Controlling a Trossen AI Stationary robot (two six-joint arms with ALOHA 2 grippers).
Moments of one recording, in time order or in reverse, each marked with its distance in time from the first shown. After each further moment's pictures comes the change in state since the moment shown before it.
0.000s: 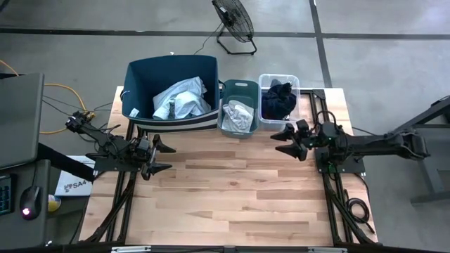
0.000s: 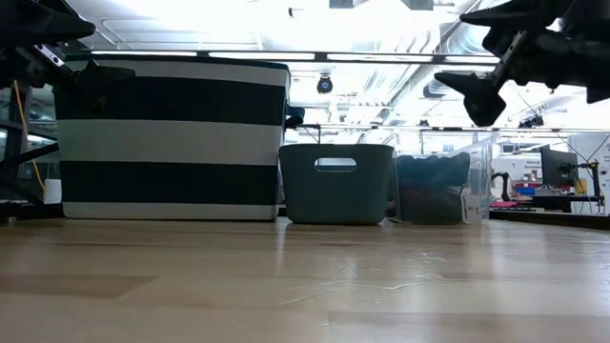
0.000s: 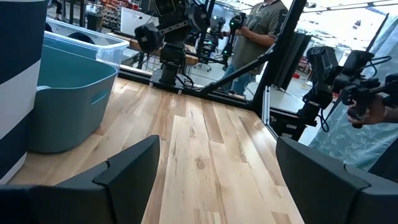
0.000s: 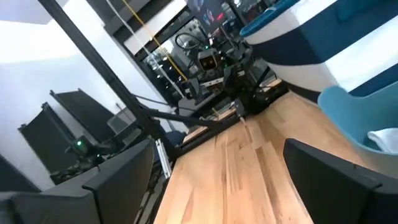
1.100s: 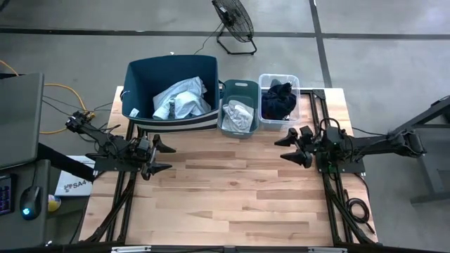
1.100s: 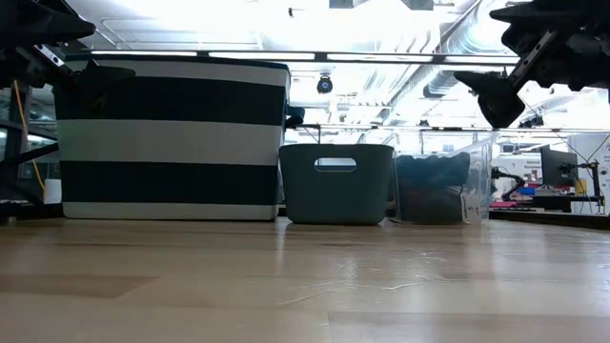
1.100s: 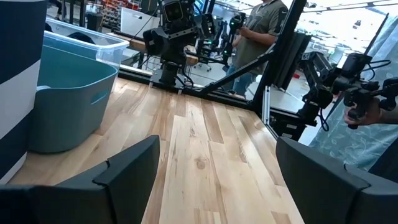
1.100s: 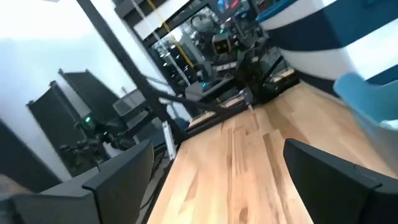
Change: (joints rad) left arm 0.000 0.000 0.000 0.000 0.000 0.000; right arm 0.123 -0.181 -0.049 -0.148 0.082 -0.075
